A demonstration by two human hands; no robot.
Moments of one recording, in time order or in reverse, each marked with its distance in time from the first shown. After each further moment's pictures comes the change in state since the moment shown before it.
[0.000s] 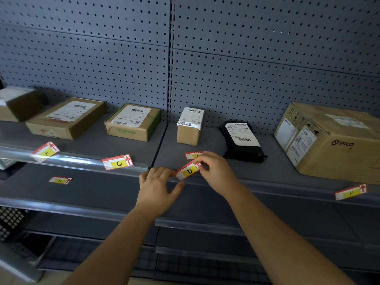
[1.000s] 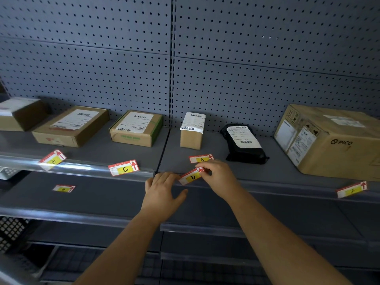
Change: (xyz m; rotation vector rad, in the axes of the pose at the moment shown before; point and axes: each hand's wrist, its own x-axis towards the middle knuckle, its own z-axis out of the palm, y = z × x) left_hand -0.004 -0.003 -0.009 0.004 -0.061 0.025; right_hand -0.007 -0.008 0.007 -0.047 0.004 0.084
